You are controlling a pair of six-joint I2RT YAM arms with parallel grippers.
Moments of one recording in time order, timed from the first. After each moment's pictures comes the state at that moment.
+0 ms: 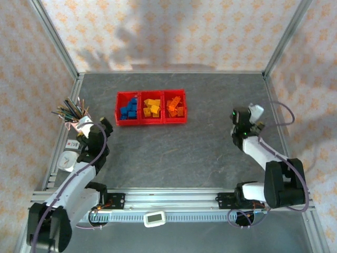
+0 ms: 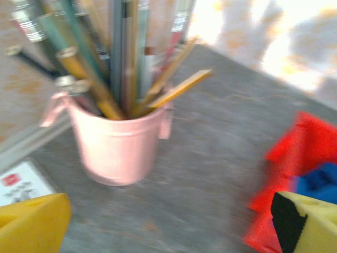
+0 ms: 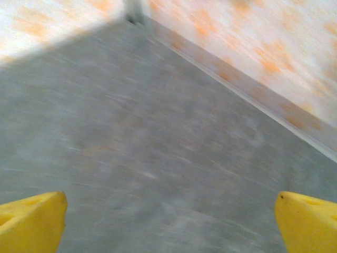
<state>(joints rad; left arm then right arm) -0.07 0.87 0.33 0.09 -0.65 -0.48 0.08 1.28 0.52 0.15 0.64 0.46</state>
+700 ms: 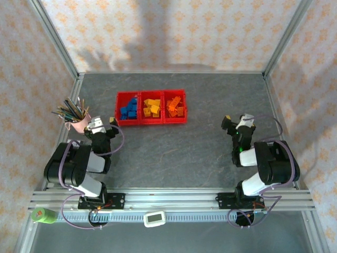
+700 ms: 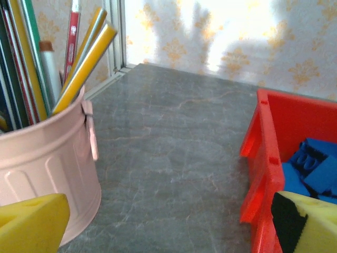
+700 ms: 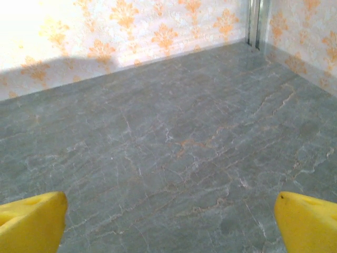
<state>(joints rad) -0.02 1.53 0.16 1.22 -0.39 -0.15 0.03 1.52 0.23 1.07 0.20 0.20</state>
